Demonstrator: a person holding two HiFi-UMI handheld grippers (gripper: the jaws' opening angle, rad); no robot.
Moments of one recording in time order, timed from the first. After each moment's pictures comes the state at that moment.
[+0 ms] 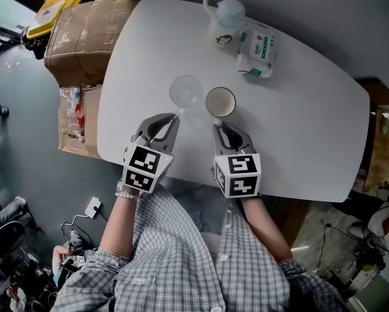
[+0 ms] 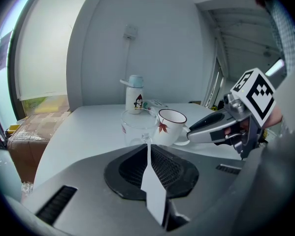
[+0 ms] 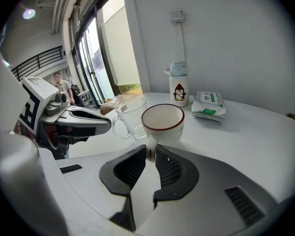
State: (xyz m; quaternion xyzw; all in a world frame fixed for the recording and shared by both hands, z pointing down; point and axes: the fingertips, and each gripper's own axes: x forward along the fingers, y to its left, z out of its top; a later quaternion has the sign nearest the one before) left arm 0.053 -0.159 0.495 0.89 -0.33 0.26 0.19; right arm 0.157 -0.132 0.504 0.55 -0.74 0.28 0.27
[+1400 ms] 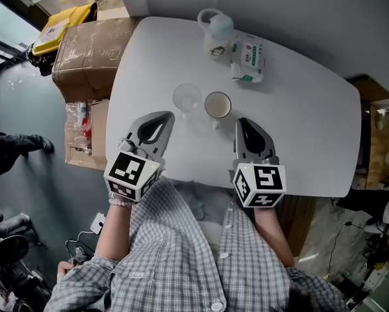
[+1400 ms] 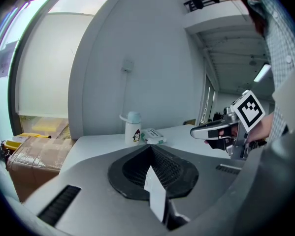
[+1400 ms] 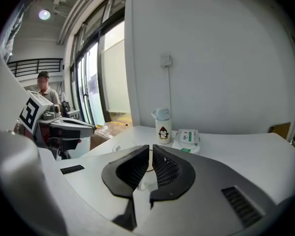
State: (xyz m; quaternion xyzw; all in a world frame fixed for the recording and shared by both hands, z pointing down) left arm 0.036 -0.168 0.388 0.92 -0.32 0.15 0.13; right arm 0.193 -0.134 0.391 0.64 -0.73 0.17 0.16
